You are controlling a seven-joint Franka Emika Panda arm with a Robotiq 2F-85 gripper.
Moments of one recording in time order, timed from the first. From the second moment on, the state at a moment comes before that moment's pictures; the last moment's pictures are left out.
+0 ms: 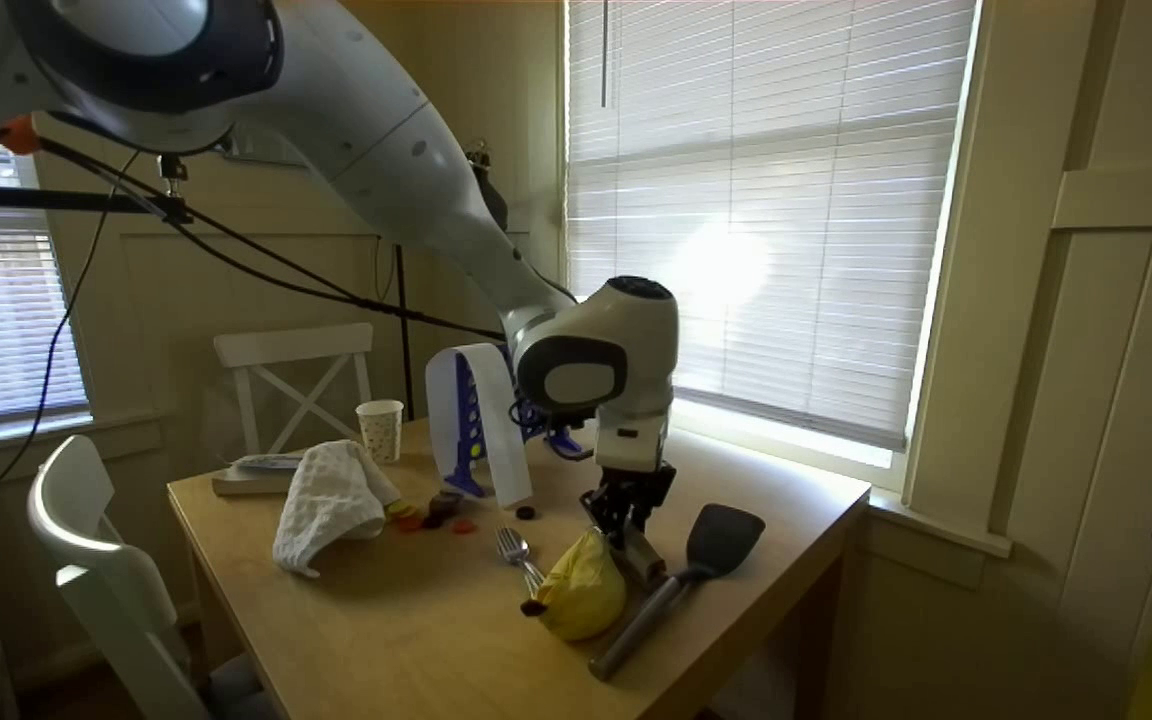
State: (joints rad) arm -0.12 0.68 -0.11 -1.76 0.47 2.55 1.21
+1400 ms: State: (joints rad) arm -0.12 0.24 -0.17 -1.98 0.25 2.14 0.84
